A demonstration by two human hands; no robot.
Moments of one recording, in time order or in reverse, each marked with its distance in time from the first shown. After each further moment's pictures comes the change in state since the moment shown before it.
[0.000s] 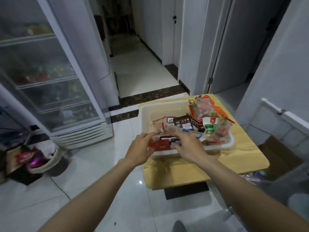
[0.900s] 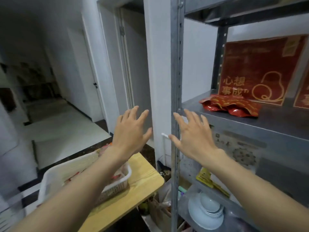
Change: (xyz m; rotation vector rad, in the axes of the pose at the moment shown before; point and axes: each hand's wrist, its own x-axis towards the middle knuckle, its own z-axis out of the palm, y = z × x) left_hand -0.054 0.443 -0.070 0.278 0.511 0.592; right_hand -0.304 0.125 -0.308 -0.599 0.641 0.345
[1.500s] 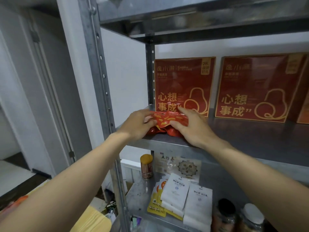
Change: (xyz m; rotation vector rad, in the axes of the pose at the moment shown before) left_hand 0.176 0.168 0.051 -0.829 -0.296 0.341; right_hand 0.034 0.177 -0.037 0.378 0.126 0.476
